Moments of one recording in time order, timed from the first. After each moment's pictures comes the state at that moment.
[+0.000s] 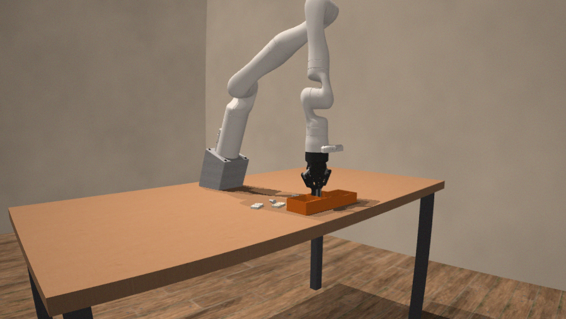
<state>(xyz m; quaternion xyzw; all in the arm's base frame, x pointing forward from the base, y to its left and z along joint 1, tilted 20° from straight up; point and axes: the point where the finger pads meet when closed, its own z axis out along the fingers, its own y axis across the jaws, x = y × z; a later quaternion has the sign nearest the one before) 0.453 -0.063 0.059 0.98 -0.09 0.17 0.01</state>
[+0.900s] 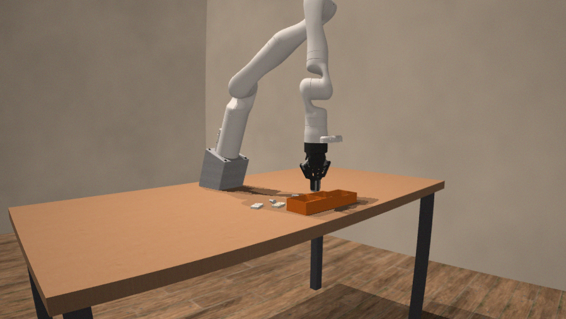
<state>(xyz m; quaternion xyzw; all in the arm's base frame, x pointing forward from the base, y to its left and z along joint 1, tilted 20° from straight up) 0.441 -0.067 0.087 0.98 -0.10 0.17 0.01</state>
